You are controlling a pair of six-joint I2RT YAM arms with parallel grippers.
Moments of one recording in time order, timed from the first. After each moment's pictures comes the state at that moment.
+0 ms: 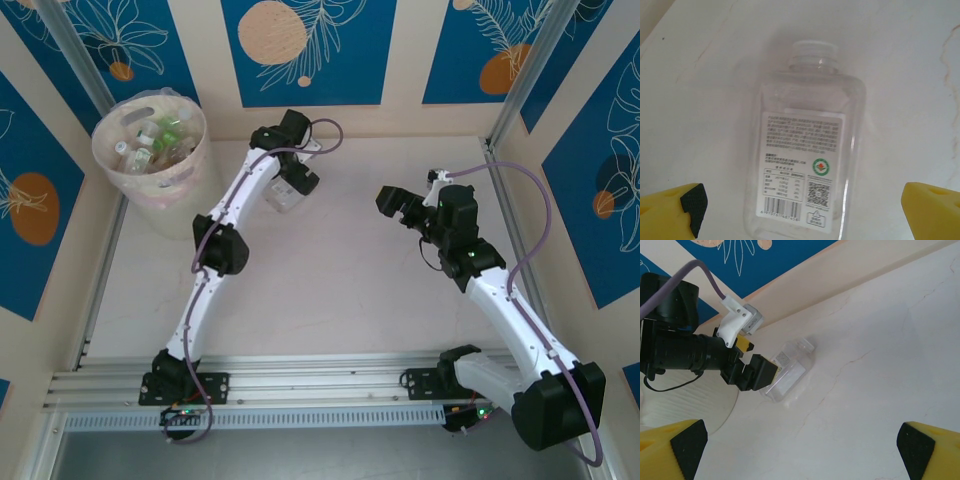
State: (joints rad) left arm -0.45 2.64 2.83 -1.28 -0.11 0.32; right arm 0.27 1.01 0.84 -0.20 -0.15 0.61
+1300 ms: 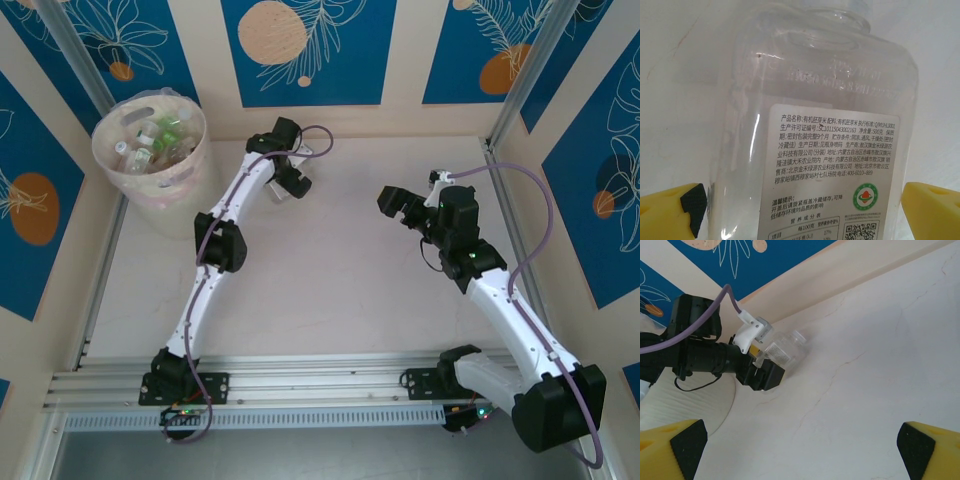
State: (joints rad) left arm -0.40 2.74 2.84 -1.20 -0.05 0.35; right arm 0.26 1.01 0.84 -0.20 -0.13 0.61
